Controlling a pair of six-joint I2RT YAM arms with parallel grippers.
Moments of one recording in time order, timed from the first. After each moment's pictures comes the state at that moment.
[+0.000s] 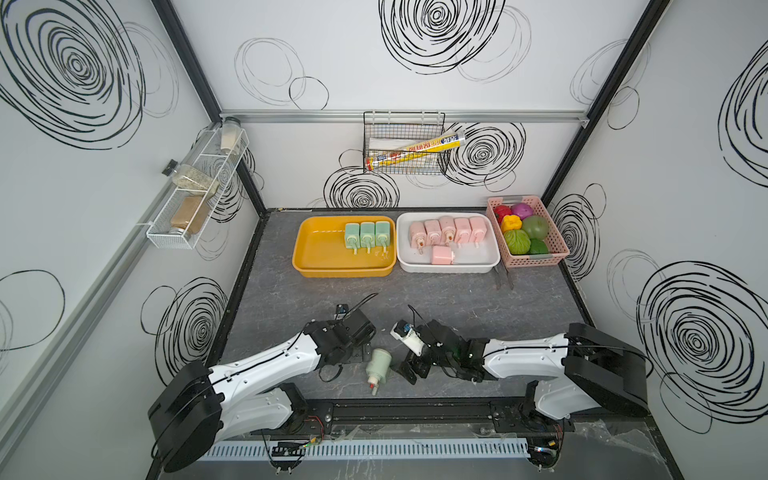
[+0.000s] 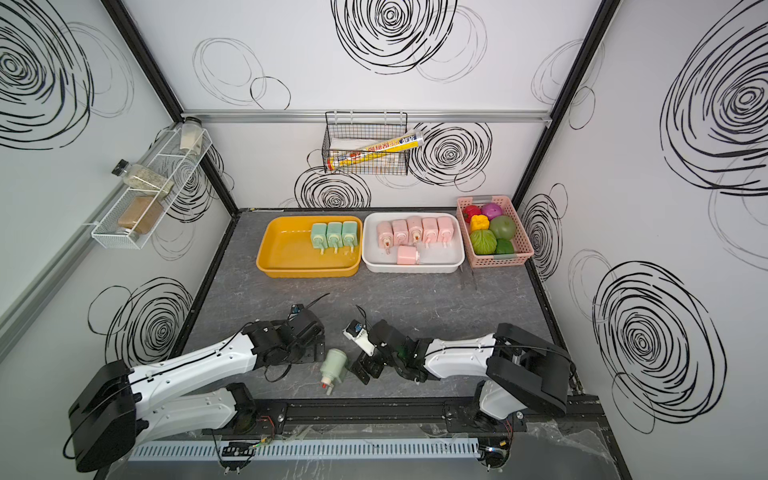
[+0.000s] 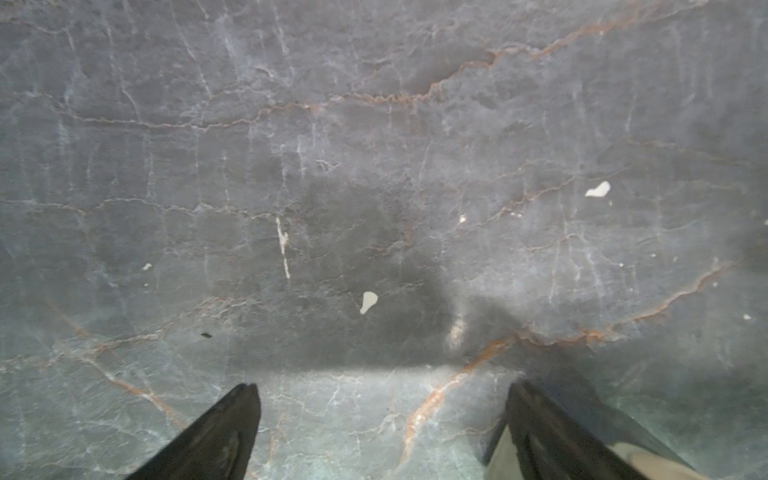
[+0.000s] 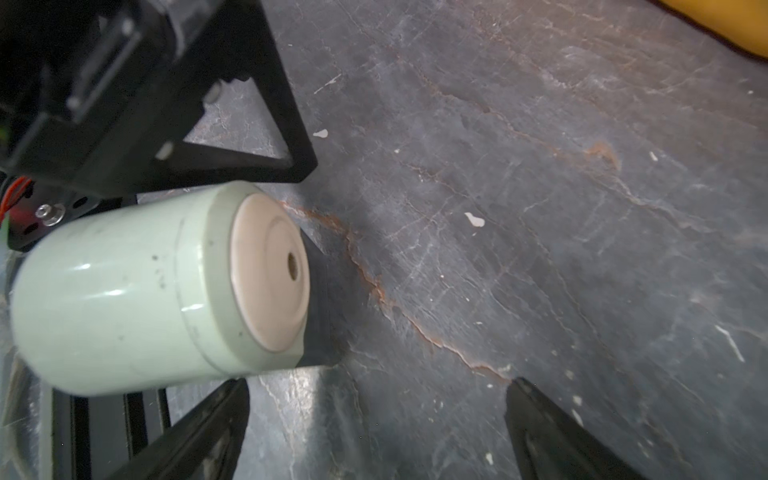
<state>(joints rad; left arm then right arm) -0.81 1.12 0.58 -0.78 -0.20 -0.92 1.14 1.47 0.51 0.25 -0.06 0.14</state>
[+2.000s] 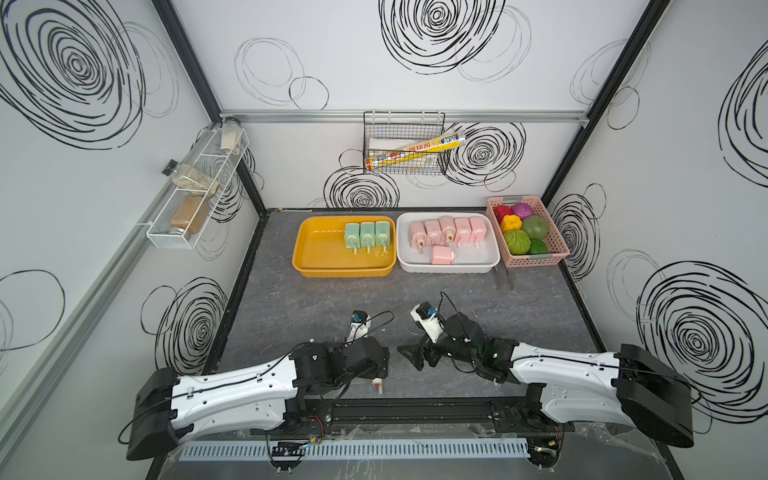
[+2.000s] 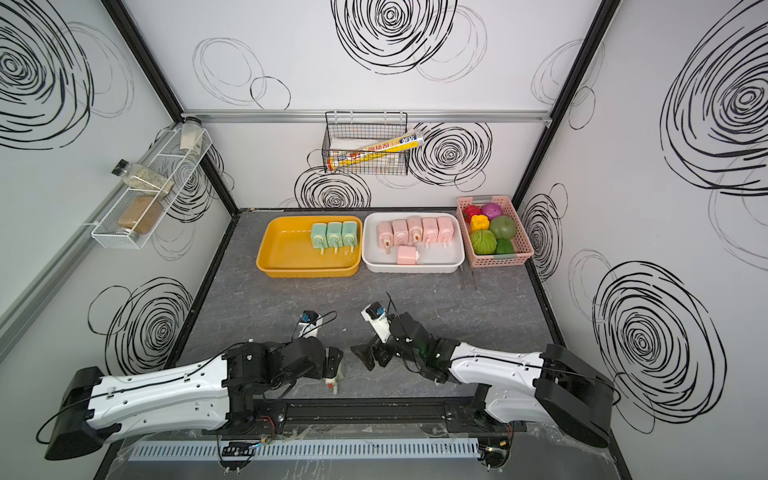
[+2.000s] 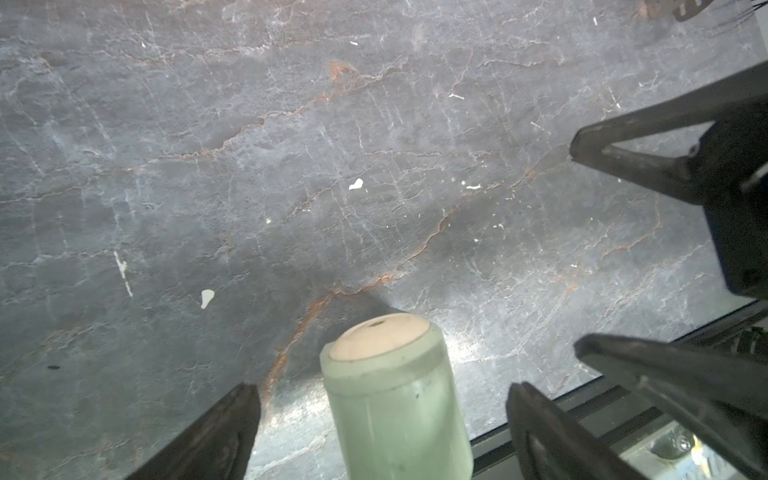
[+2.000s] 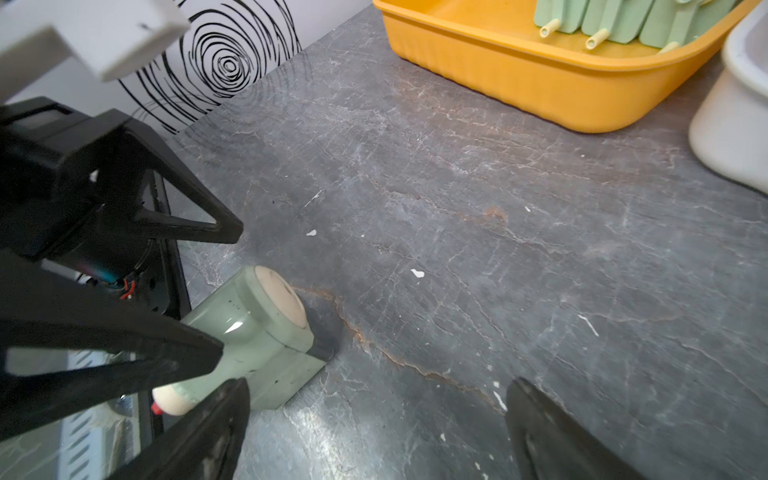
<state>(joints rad) -1.19 0.91 0.58 -0.68 -0.33 -1.03 1.07 1.19 0.42 0.27 -0.08 0.28</state>
